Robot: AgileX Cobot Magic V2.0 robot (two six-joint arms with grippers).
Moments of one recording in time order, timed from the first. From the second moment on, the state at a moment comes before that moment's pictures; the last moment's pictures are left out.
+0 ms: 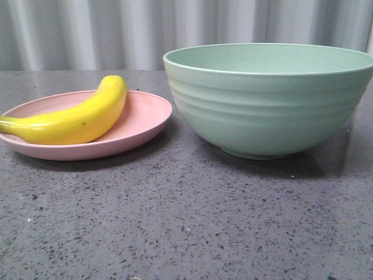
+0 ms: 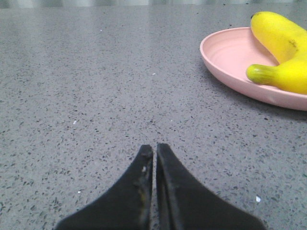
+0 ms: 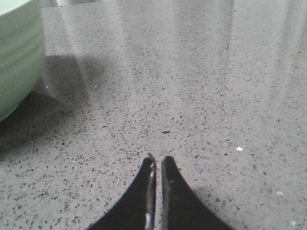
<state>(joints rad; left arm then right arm) -0.11 0.00 0.00 -0.14 0.32 0.09 -0.19 -0.01 0.01 0.35 0.35 -0.27</state>
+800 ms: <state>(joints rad) -0.11 0.00 0.00 -0.14 0.14 0.09 -0.19 -0.01 0.01 0.37 0.23 -0.27</state>
